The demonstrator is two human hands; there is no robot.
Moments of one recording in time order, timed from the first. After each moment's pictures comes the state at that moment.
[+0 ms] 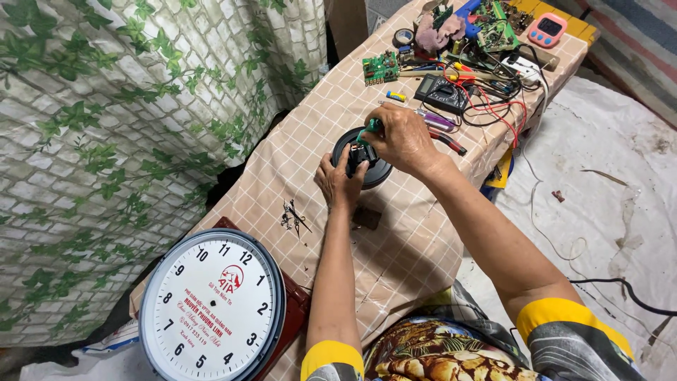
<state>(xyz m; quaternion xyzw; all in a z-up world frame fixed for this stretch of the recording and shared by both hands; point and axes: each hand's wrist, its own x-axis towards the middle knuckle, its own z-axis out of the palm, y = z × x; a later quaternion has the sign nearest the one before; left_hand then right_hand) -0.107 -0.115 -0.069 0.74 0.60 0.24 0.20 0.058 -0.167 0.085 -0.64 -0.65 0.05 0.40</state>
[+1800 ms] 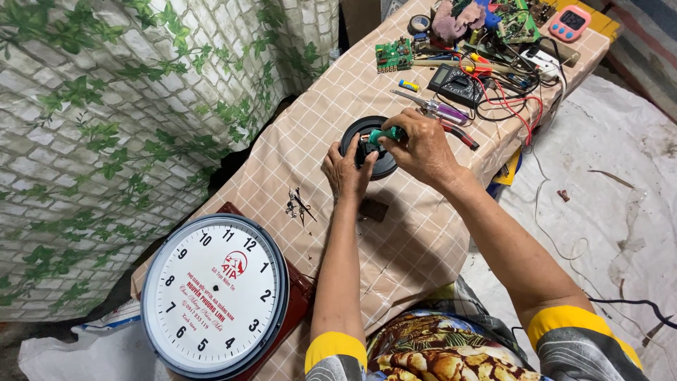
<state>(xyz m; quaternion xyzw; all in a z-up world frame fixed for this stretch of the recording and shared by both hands) -0.113 -0.117 -0.070 0.75 0.57 0.28 0.20 0.047 -0.198 0.076 -0.58 -0.66 0.07 0.47</state>
